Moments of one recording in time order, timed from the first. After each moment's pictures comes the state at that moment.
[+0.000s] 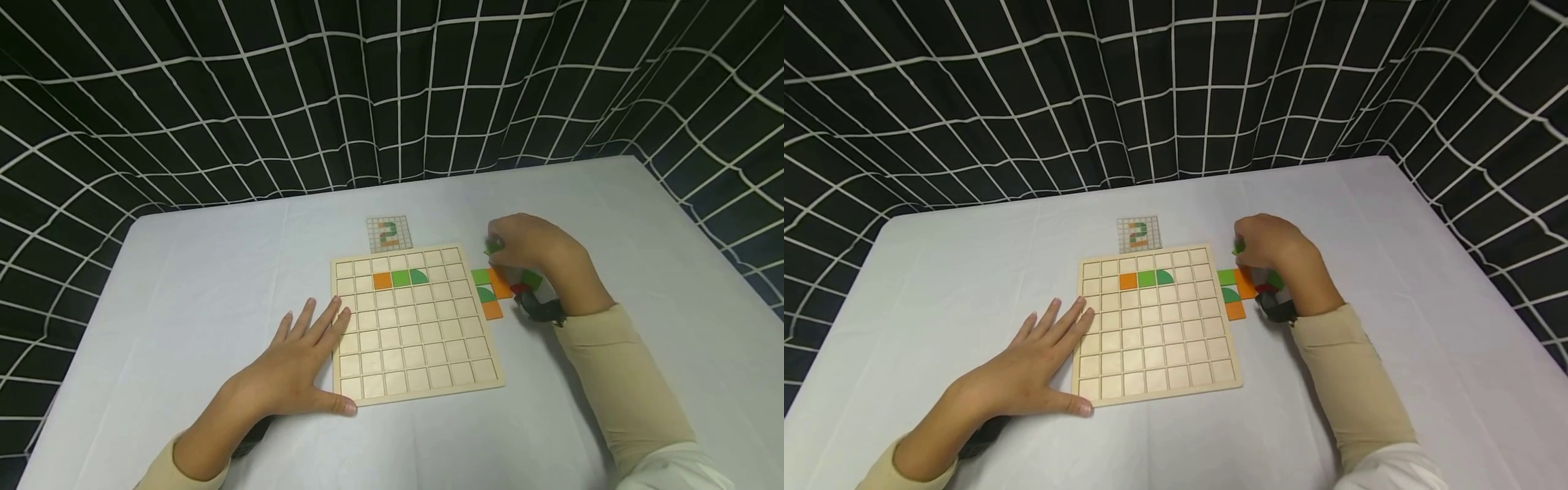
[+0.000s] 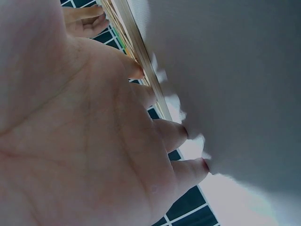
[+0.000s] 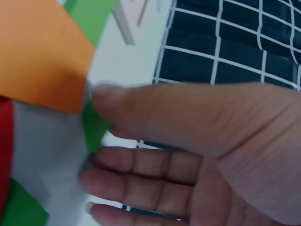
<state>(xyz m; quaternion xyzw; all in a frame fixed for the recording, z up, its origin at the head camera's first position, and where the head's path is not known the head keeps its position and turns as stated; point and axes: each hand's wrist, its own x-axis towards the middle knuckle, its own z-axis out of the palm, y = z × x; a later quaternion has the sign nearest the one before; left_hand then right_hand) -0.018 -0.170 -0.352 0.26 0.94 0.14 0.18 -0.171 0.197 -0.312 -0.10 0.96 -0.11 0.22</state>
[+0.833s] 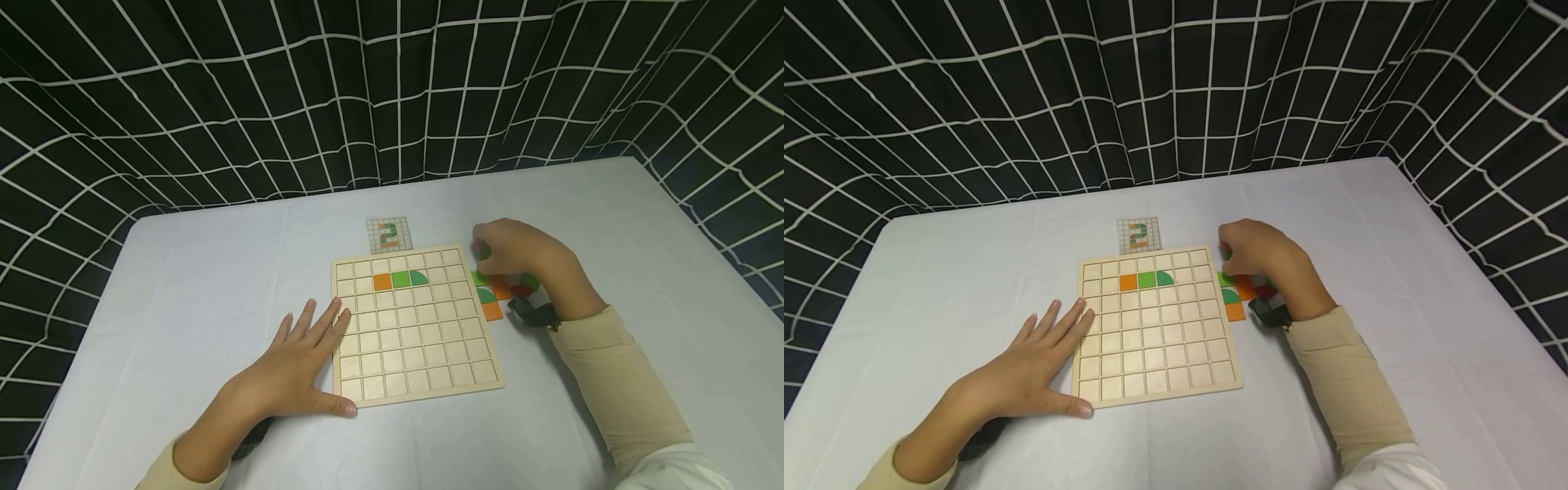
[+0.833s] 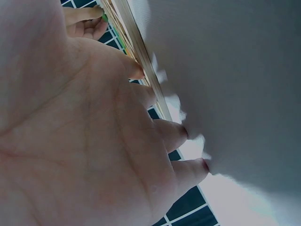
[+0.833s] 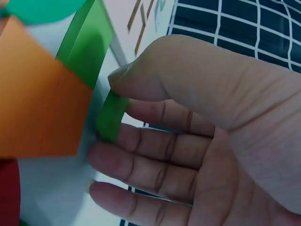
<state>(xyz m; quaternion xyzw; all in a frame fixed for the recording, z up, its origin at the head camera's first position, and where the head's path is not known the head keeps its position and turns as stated) -0.019 -0.169 -0.354 0.26 0.94 0.14 0.17 -0.169 0.184 -0.316 -0.17 0.95 -0.12 0.21</state>
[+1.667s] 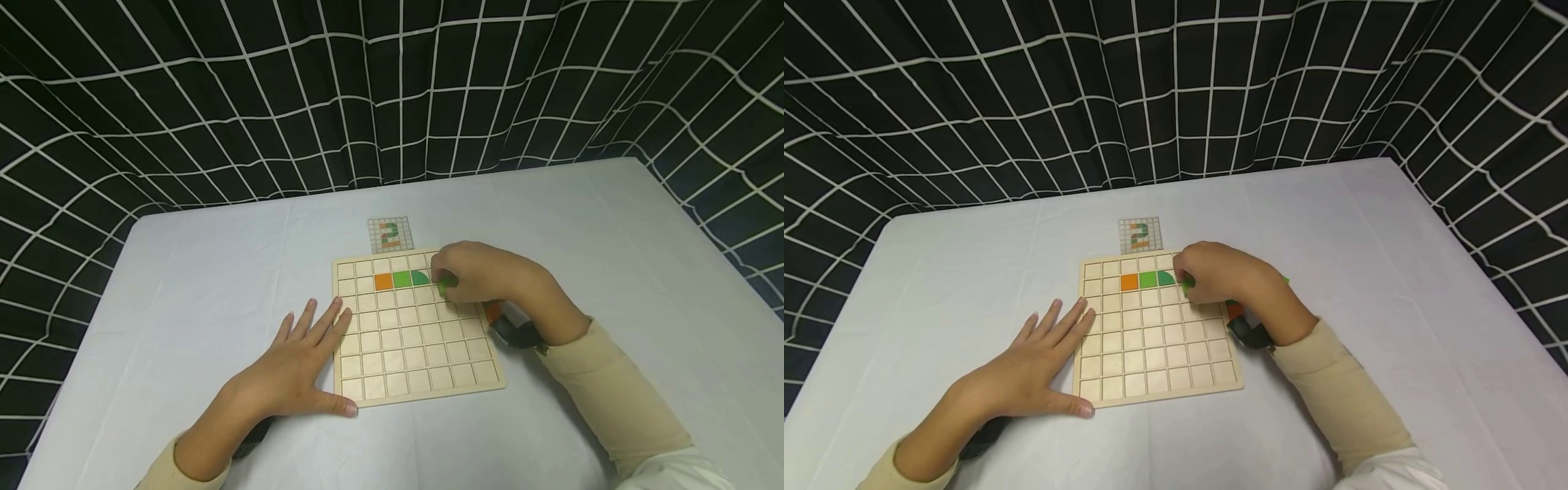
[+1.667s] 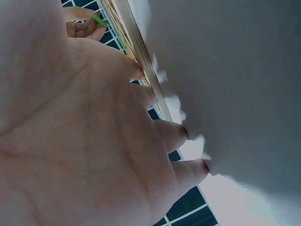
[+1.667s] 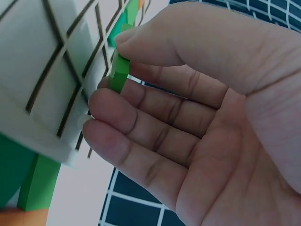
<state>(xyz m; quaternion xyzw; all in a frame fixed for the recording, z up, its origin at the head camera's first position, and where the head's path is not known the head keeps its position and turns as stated) -0.018 -0.169 -0.350 0.26 0.94 0.14 0.18 -0.141 0.139 -0.312 -0.34 0.90 -0.16 0.21</state>
